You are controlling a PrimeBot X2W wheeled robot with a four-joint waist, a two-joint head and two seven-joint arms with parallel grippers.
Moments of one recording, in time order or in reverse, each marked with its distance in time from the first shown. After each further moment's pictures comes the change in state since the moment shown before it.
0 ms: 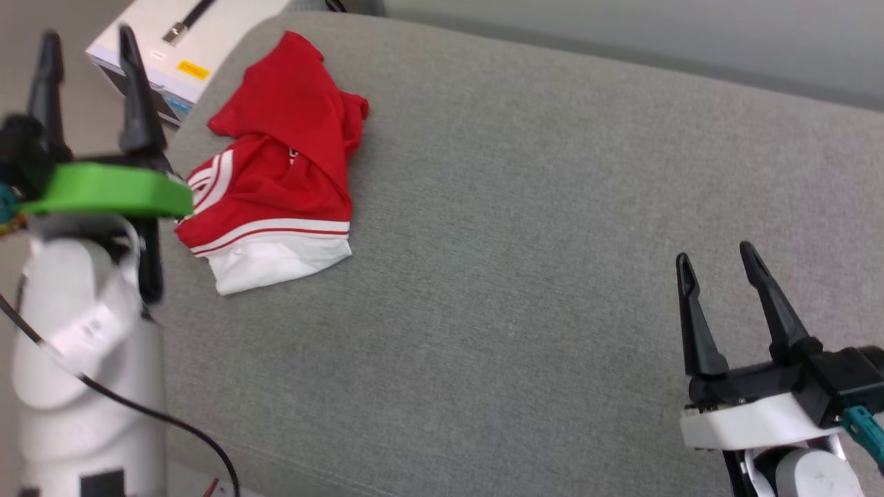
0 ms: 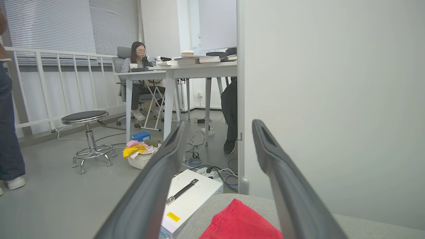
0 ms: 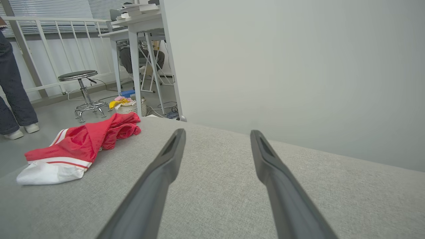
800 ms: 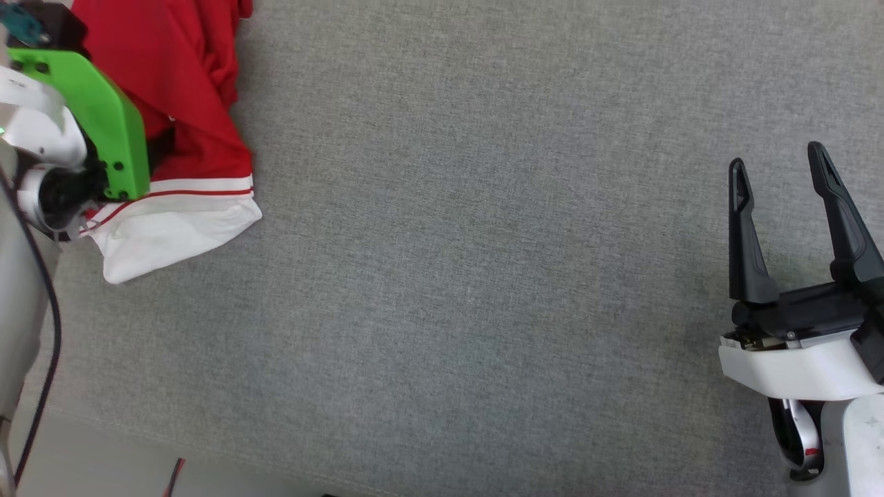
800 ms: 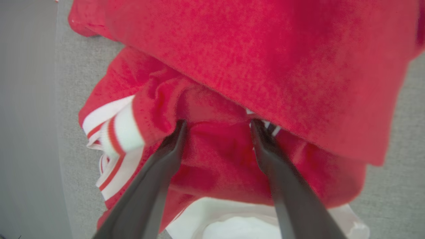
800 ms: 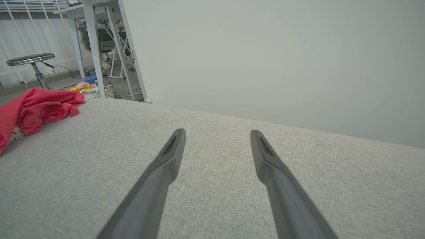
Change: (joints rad) left arm -0.392 0.420 -0.622 0.404 -0.631 -0.040 0.936; right arm -0.149 -0.040 -0.036 -0.112 -0.054 0.000 -0.001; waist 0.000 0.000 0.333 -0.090
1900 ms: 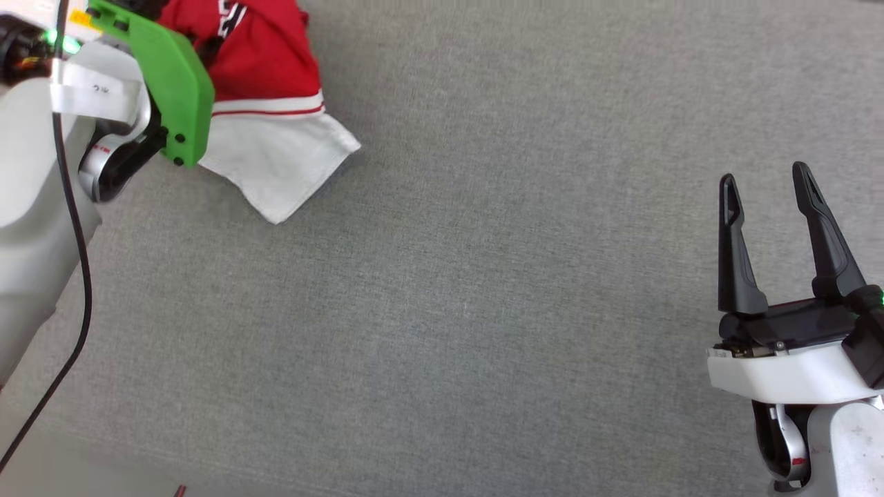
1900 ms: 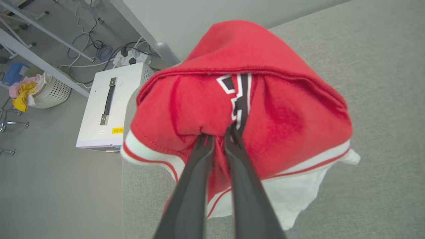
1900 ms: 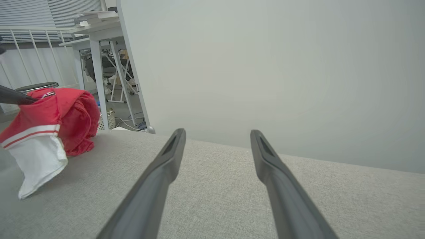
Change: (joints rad) left arm -0.195 0.041 -0.441 -0.054 -0.035 0.000 -0.379; right arm 0.021 0.036 -0.007 0.036 0.055 0.000 -0.002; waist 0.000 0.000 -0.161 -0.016
